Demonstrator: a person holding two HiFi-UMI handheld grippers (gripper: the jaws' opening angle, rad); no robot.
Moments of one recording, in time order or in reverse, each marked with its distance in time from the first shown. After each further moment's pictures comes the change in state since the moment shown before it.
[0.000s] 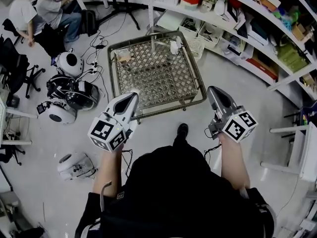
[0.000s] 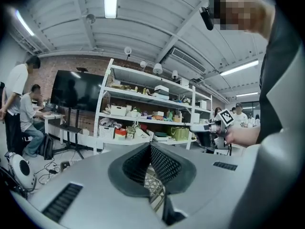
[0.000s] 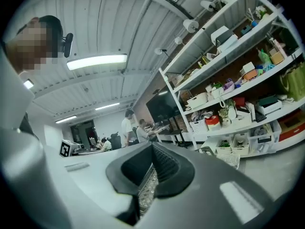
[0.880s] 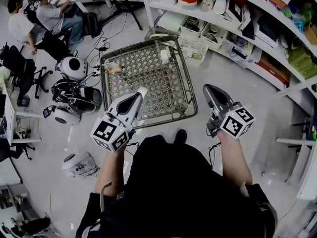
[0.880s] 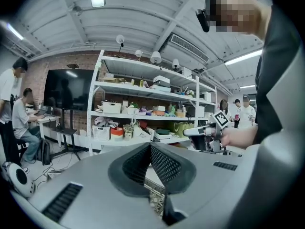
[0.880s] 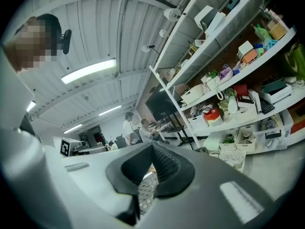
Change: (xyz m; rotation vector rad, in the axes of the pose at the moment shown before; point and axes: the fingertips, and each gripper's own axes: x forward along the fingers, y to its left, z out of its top) left arm 0.155 -0.037 0.029 0.046 0.066 0.031; right arm 0.032 -0.149 0.035 0.113 0.043 0.097
